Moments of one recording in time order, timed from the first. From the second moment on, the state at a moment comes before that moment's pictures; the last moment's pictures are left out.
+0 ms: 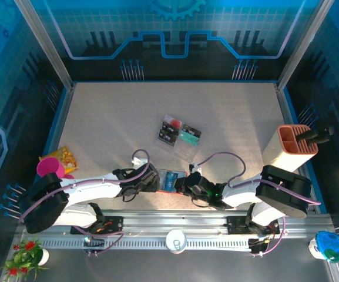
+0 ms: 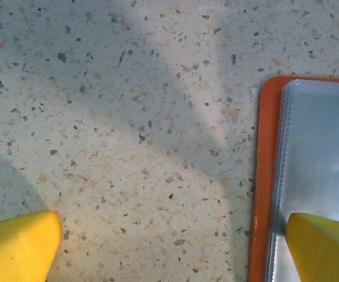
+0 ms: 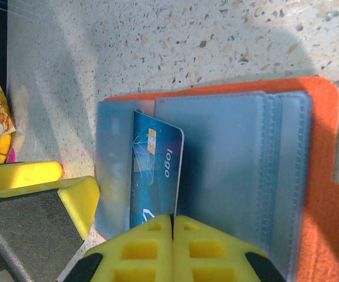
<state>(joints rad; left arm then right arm) -0.90 1.29 0.51 -0.42 -0.32 -0.85 1.11 1.49 0.34 0.50 0.18 1.28</state>
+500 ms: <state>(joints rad) -0.90 1.29 0.51 -0.42 -0.32 -0.85 1.11 1.61 0.45 0.49 0.10 1.26</state>
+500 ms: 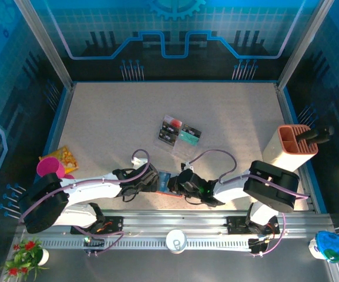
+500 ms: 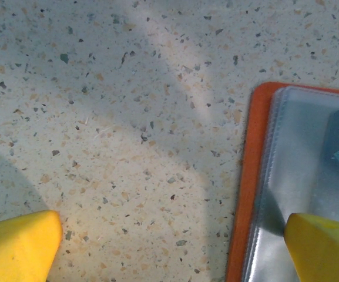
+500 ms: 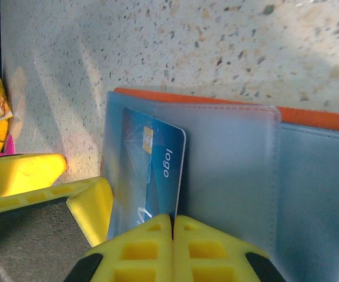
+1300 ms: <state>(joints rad) -0.81 1.16 0.51 -0.55 -0.35 -0.90 1.03 1.54 0.75 -0.07 -0.10 0.82</state>
